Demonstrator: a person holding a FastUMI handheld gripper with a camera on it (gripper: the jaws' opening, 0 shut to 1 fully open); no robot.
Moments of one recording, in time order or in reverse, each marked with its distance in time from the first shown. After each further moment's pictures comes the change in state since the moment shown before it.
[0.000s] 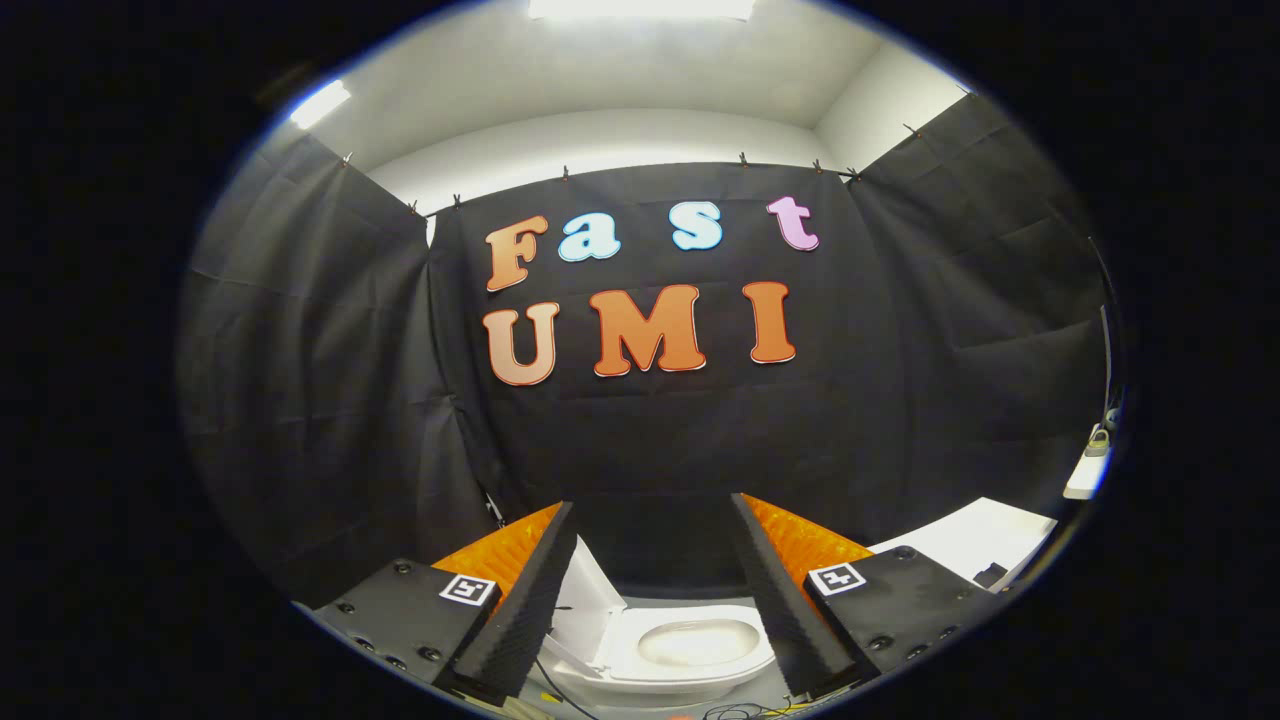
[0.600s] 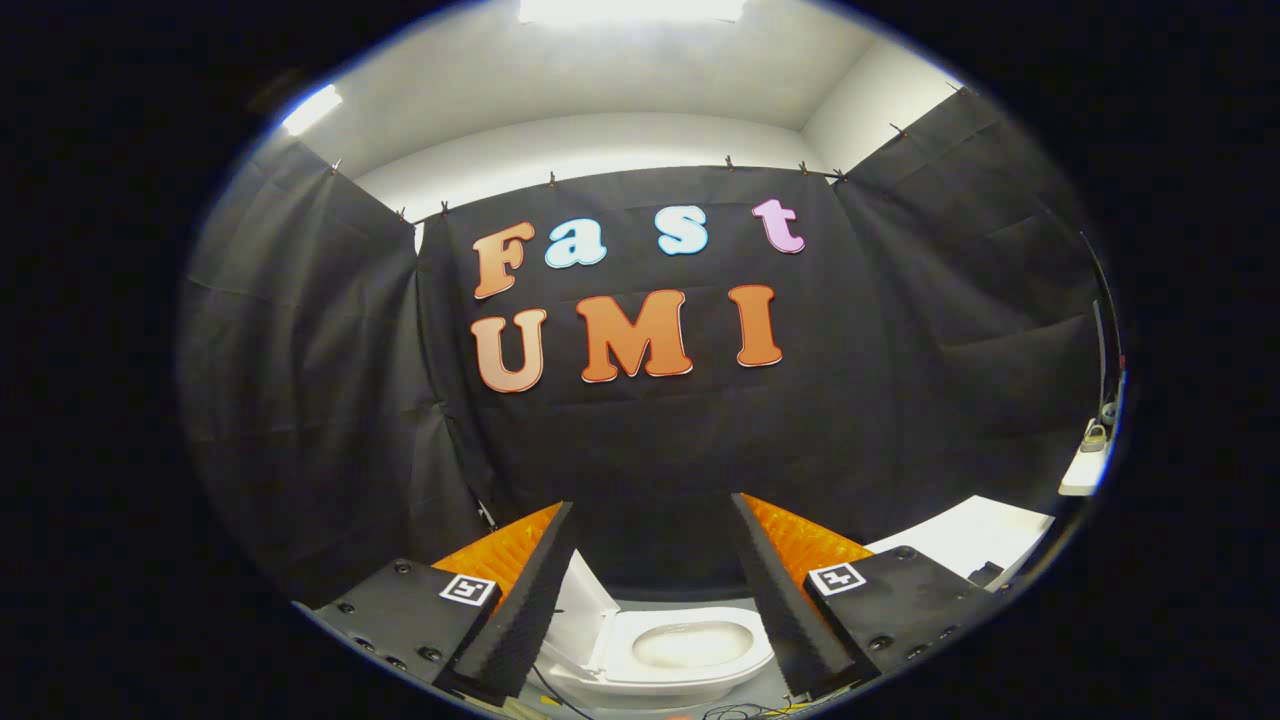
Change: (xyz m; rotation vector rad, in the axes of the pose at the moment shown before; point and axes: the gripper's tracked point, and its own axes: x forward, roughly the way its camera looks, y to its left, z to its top) arm -0.004 -0.007 0.005 0.013 -0.012 -0.011
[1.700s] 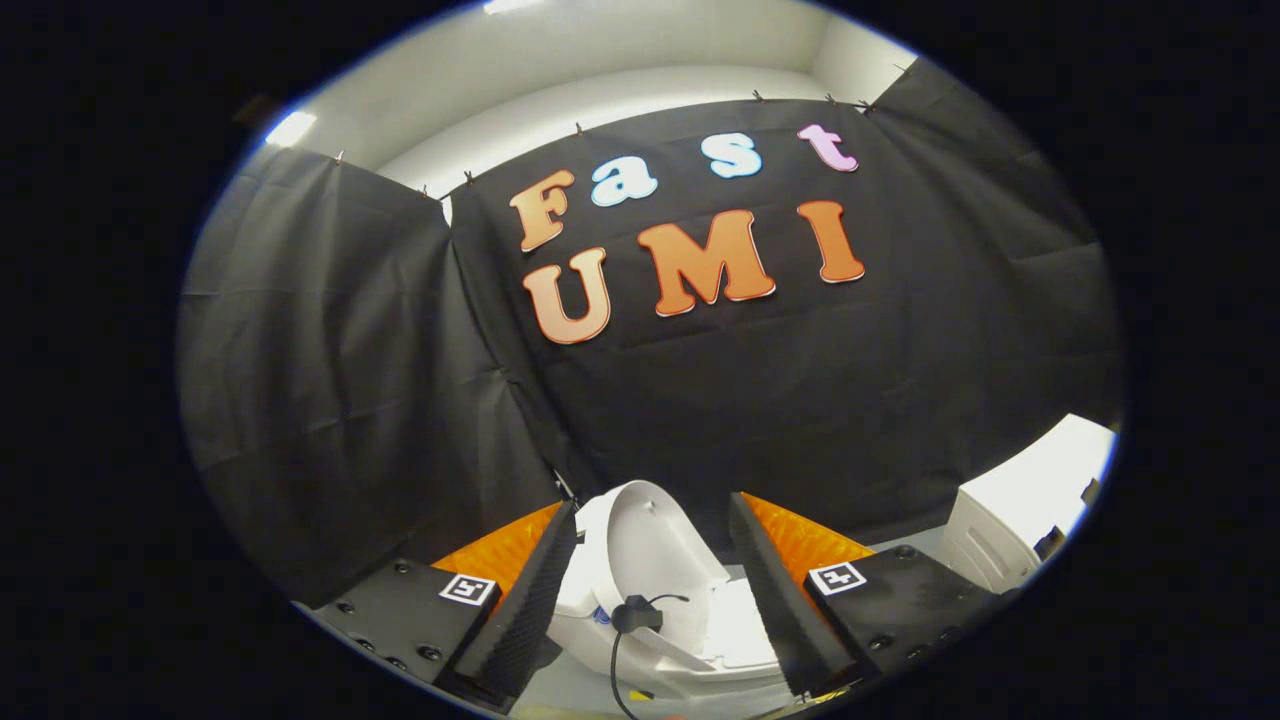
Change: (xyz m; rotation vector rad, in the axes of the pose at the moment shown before) arm 0.073 0.117 -0.082 0.124 0.110 0.151
